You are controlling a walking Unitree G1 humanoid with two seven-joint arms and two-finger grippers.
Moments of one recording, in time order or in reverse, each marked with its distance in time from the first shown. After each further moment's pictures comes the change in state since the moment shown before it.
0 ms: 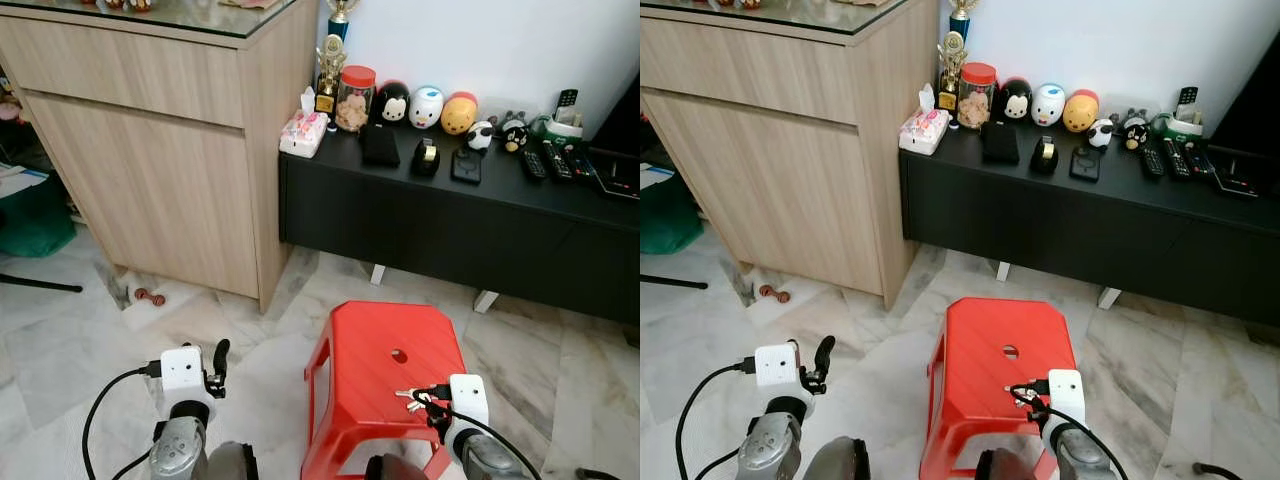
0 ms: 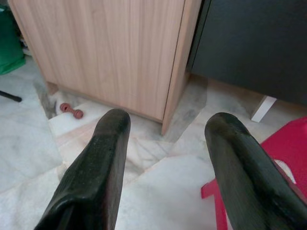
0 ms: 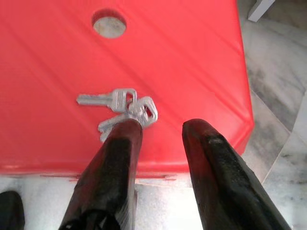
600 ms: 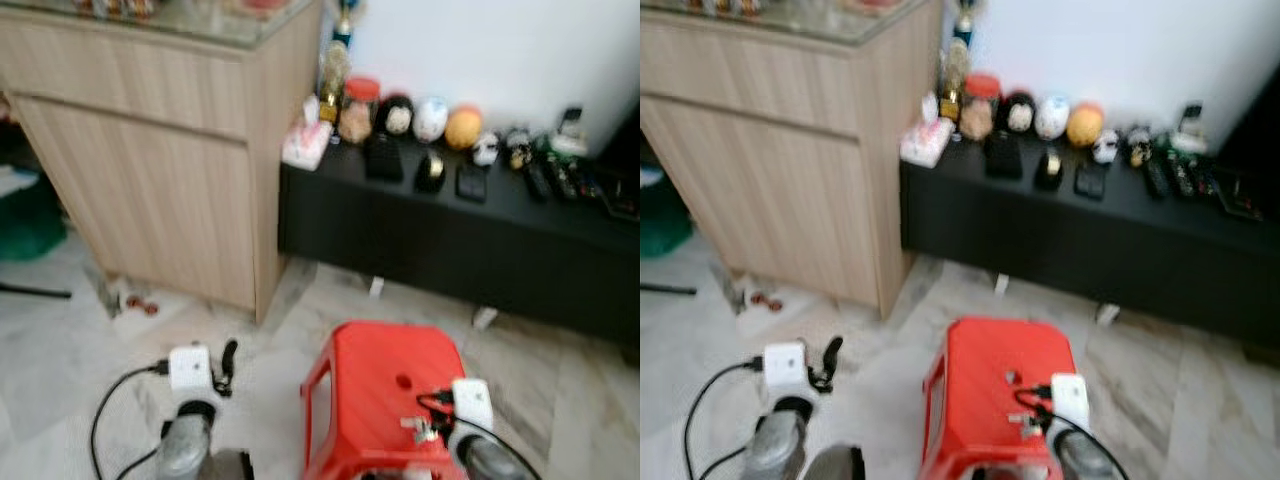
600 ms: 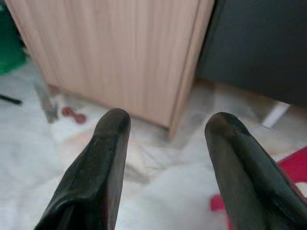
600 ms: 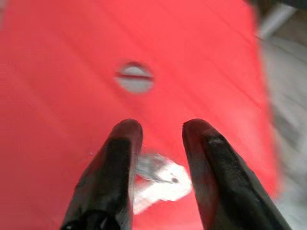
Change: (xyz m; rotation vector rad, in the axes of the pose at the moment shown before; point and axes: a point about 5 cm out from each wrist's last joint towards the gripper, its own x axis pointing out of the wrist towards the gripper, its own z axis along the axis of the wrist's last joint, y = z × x) left arm 0.001 0.011 -0.001 0.025 0.009 0.028; right arm 0.002 0.017 0.004 -0.016 -0.008 0.053
